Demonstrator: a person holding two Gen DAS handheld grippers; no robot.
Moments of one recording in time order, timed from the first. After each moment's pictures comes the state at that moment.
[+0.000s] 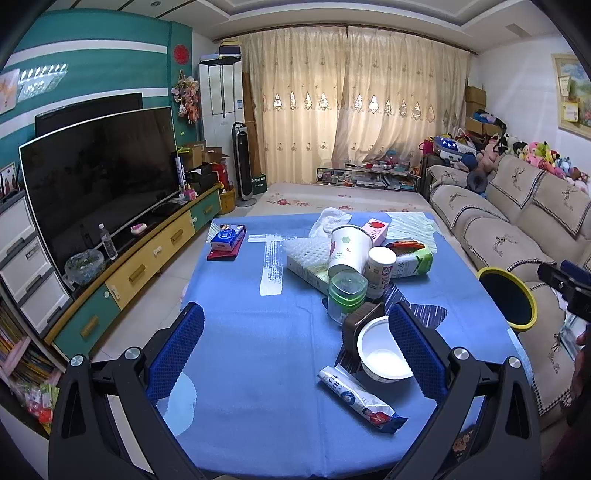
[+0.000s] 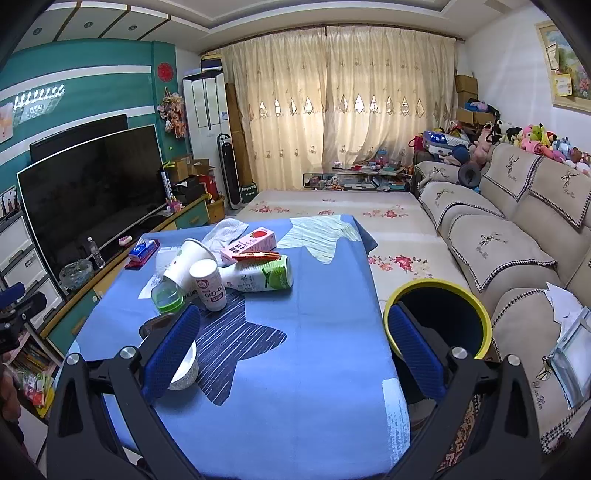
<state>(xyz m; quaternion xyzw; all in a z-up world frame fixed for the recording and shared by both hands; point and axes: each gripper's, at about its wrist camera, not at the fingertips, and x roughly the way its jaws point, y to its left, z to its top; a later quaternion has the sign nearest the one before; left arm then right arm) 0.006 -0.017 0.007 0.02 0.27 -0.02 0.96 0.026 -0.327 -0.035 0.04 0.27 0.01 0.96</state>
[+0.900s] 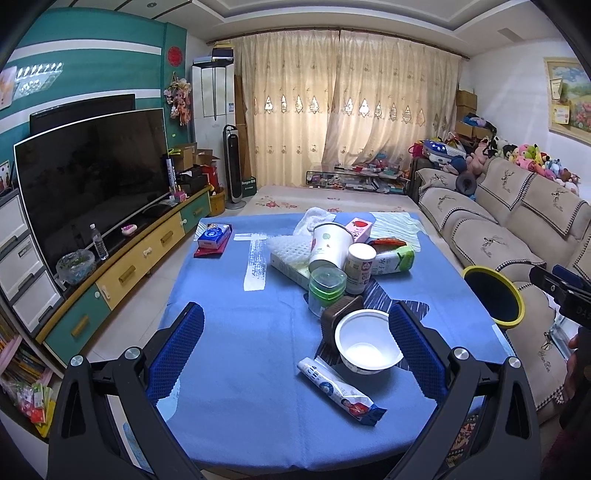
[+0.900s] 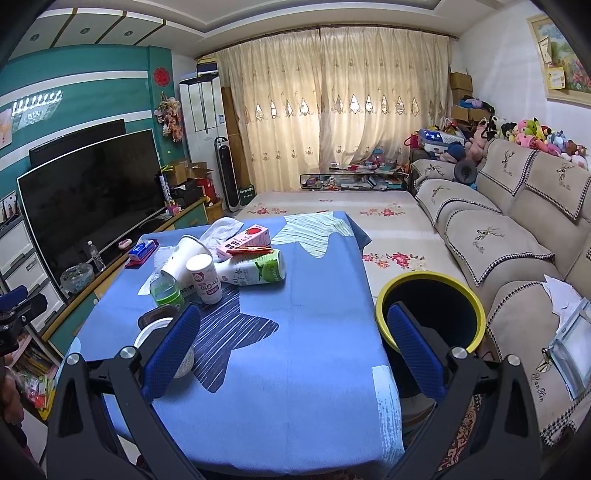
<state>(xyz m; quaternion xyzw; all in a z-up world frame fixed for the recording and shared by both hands) -0.011 -0.030 0.001 0.01 0.27 -0.04 0.96 0.006 -0.342 -0.039 0.05 0.26 0.01 0.96</state>
